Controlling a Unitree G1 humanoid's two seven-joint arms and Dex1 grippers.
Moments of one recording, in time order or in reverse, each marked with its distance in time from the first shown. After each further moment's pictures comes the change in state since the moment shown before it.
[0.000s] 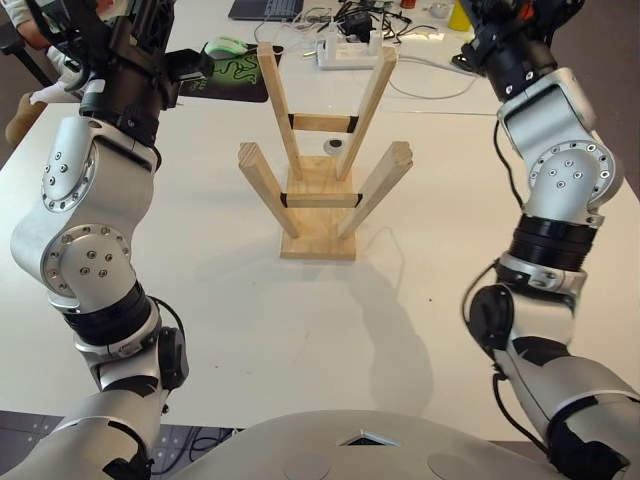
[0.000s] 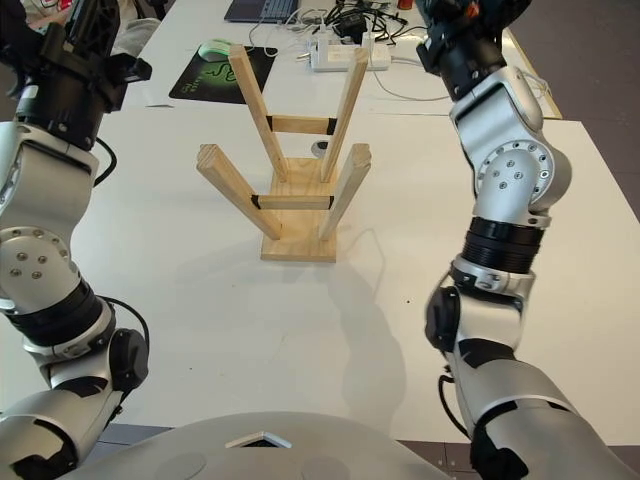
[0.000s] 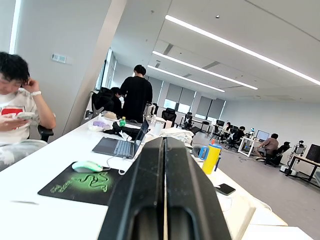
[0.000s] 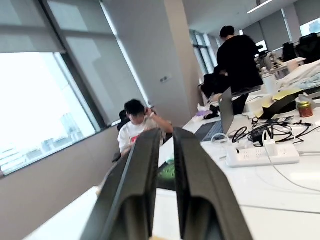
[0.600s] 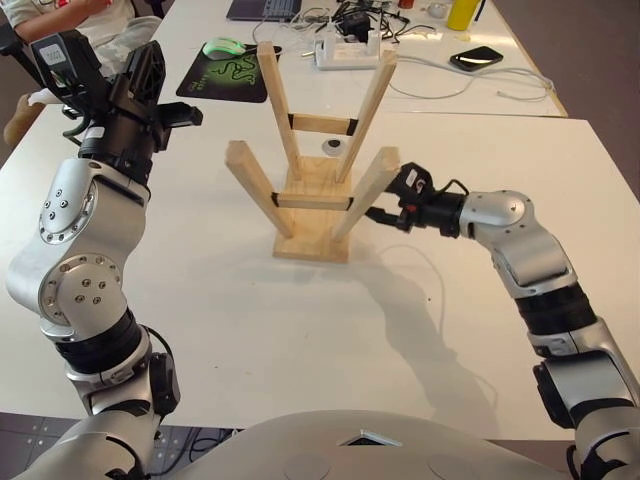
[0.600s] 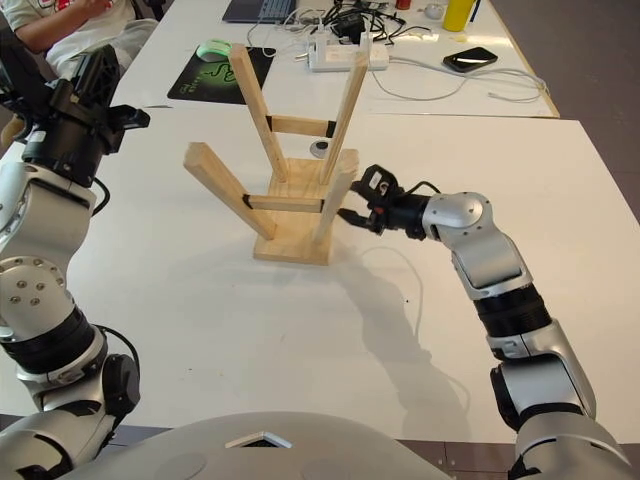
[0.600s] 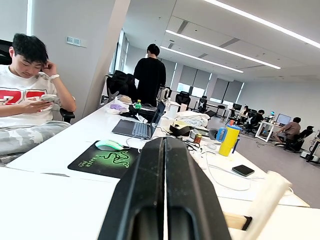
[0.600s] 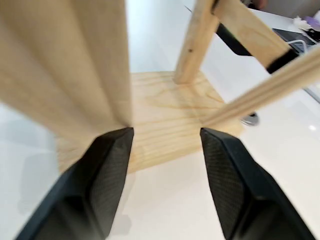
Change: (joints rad) left arm 0.116 0.029 0.036 -0.044 0.030 0.035 -0.019; right arm 0.353 -0.262 0.551 -0.157 -0.501 -0.252 0.606
